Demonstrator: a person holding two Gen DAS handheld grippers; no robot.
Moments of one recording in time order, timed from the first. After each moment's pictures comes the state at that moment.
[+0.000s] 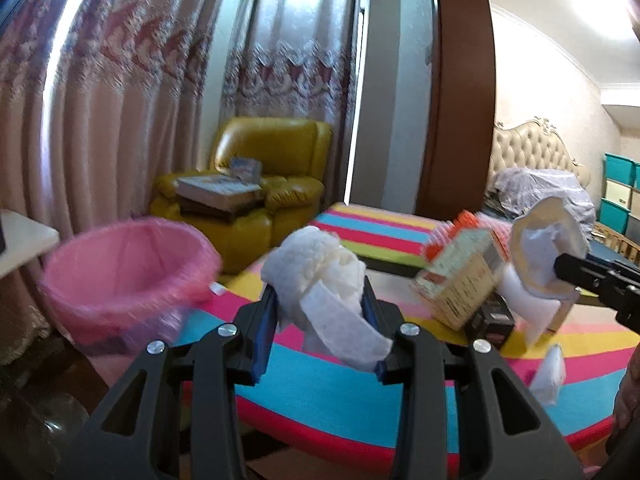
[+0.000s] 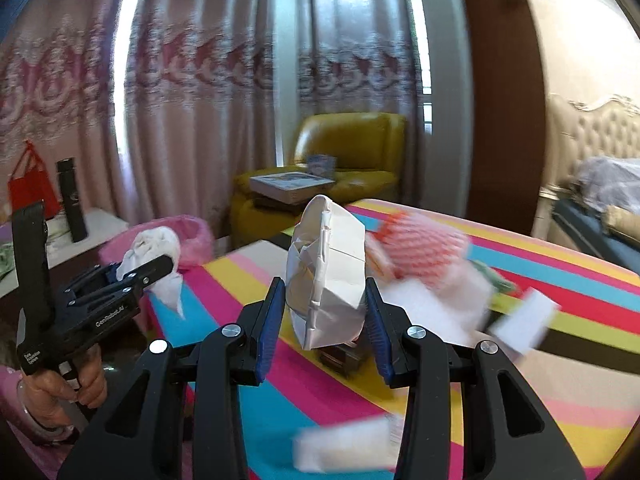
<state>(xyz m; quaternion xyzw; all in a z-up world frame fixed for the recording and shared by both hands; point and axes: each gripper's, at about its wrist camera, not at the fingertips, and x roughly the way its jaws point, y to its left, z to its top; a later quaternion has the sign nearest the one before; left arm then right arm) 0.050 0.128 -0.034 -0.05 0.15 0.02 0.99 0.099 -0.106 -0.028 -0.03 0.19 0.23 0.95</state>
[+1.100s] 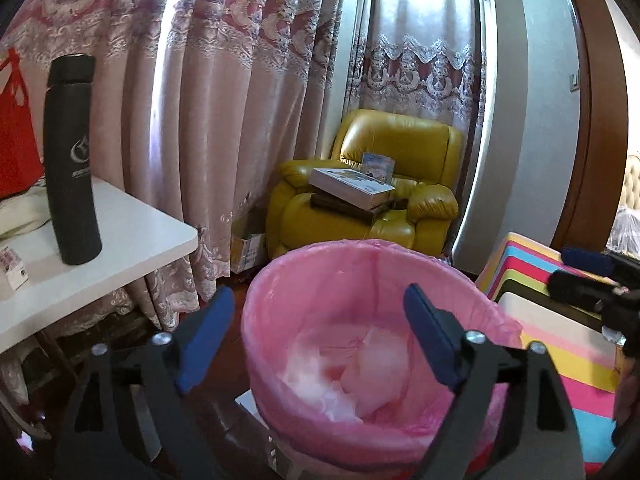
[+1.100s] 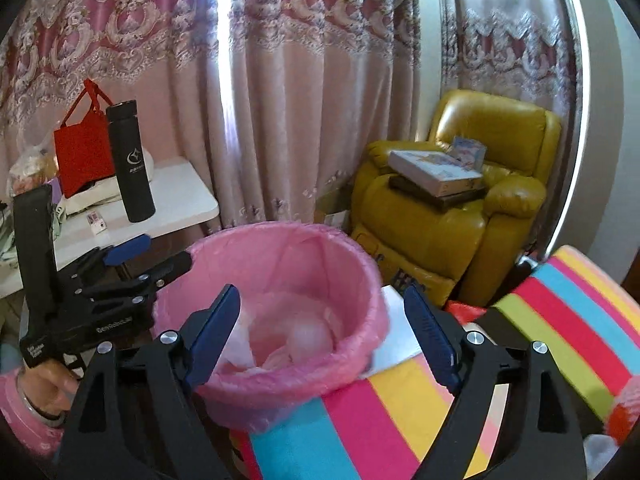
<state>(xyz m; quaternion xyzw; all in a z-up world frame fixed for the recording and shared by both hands) 0.075 0.380 -0.038 -0.10 0.18 0.20 0.96 0.218 0.175 -0.019 -0.12 0.23 0.41 0.88</state>
